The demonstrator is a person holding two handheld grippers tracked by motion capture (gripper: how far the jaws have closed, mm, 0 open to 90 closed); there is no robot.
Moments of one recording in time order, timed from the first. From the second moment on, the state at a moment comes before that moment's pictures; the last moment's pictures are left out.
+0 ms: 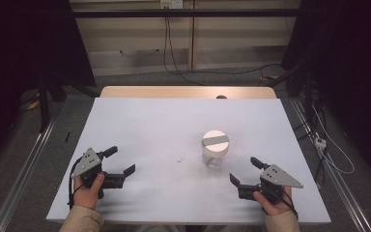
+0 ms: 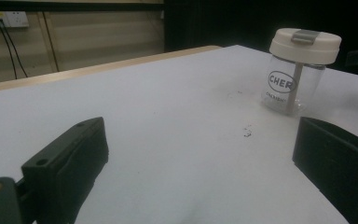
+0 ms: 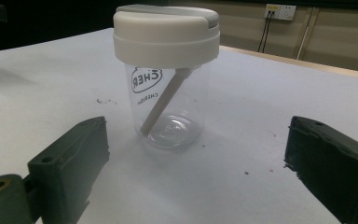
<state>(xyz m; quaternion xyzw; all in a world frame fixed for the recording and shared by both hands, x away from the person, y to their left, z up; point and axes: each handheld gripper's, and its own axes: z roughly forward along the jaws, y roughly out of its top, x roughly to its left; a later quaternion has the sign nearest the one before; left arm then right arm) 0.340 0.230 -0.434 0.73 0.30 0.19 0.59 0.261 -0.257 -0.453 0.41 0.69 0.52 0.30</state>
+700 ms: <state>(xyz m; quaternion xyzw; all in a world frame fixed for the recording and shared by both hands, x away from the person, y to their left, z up) 0.341 0.230 -0.433 0.73 0.29 0.19 0.59 0.276 -0.239 -0.453 0.41 0.69 0.51 0.31</state>
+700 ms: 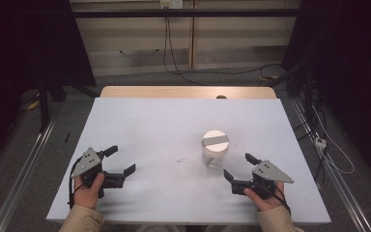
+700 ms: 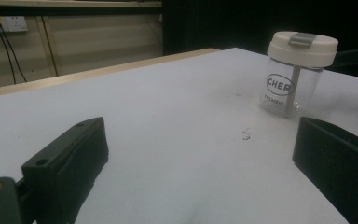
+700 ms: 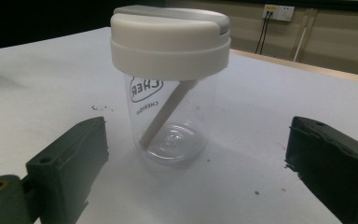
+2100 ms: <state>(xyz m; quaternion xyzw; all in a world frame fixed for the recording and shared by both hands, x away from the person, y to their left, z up) 0.341 0.230 -0.438 0.74 0.29 0.19 0.58 0.324 -0.188 -0.458 0.44 0.68 0.50 0.30</state>
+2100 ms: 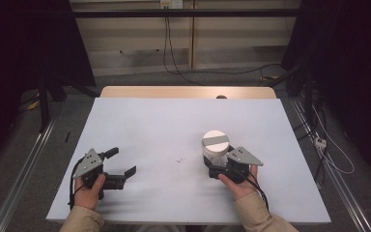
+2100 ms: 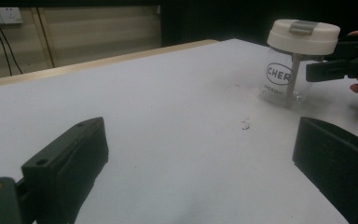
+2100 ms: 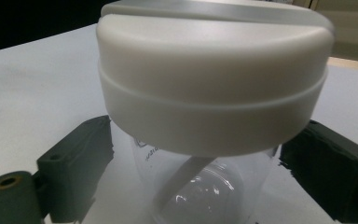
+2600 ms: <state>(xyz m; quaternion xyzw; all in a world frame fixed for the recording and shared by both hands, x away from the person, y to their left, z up) 0.341 0.230 -0.438 0.74 0.29 0.19 0.57 0.336 -0.181 -0.458 0.45 0.68 0.50 0.30</state>
